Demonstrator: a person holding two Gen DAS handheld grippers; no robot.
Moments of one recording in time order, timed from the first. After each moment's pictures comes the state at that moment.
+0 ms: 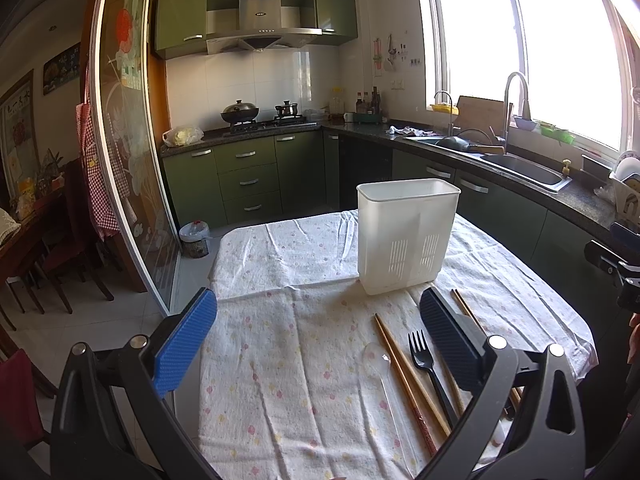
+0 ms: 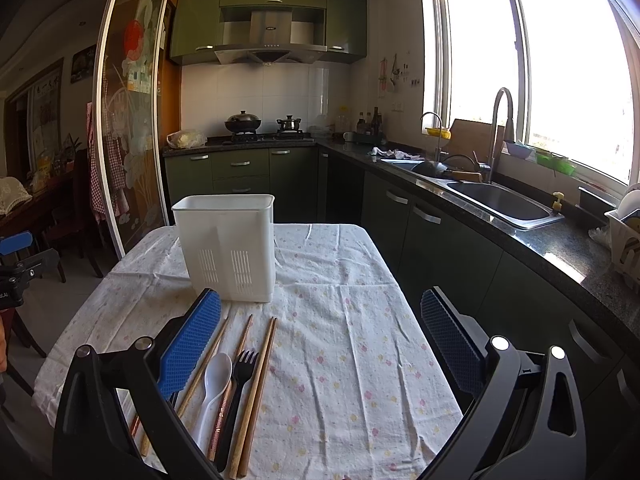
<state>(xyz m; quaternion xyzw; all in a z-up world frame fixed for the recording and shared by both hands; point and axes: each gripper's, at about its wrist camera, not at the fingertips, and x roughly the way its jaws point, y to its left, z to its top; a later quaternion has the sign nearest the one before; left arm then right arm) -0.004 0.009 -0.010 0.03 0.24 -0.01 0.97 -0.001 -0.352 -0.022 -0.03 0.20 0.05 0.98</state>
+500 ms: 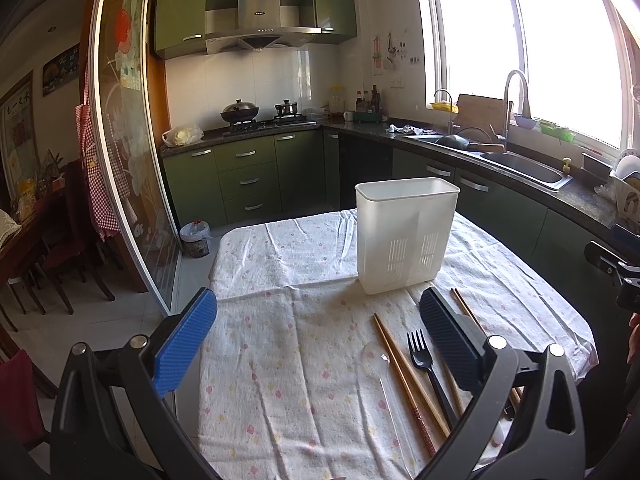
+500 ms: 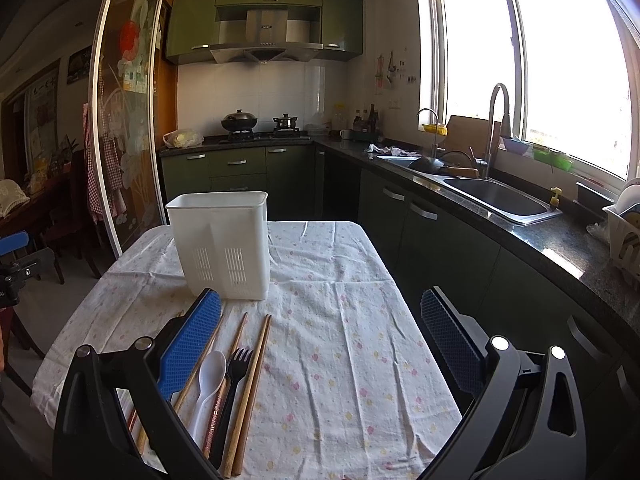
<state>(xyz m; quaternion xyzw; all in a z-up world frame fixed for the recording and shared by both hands) -0.005 0.005 -0.005 0.03 0.24 -0.01 0.97 0.004 -0.356 -0.030 -0.02 0.21 0.05 0.98</state>
